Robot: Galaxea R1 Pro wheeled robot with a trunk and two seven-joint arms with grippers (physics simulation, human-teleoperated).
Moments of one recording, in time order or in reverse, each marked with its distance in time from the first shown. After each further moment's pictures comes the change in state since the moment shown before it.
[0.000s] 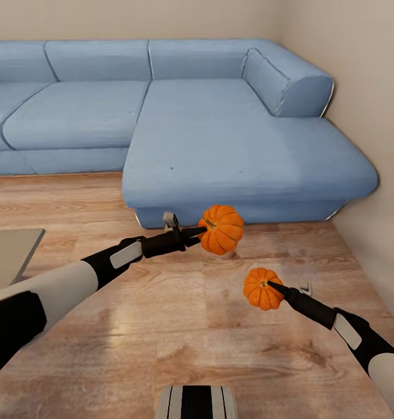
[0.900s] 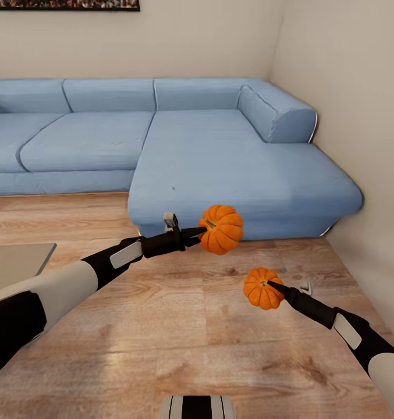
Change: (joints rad) left arm 0.000 0.000 0.000 0.001 0.000 0.000 0.000; right arm 0.000 0.000 -0.002 -0.005 0.001 -0.006 -0.009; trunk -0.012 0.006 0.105
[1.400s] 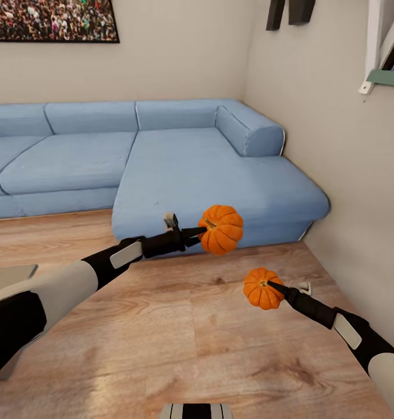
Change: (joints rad) left arm 0.000 0.000 0.000 0.000 0.000 0.000 0.000; right arm 0.000 0.000 0.001 0.001 0.001 0.000 0.001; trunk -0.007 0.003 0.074
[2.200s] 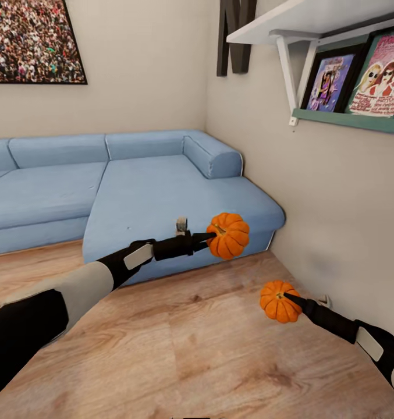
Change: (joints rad) left arm -0.001 -0.110 -0.012 0.145 -0.008 0.009 0.076; right arm 0.012 -0.083 0.006 0.101 0.007 0.006 0.003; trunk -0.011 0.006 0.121
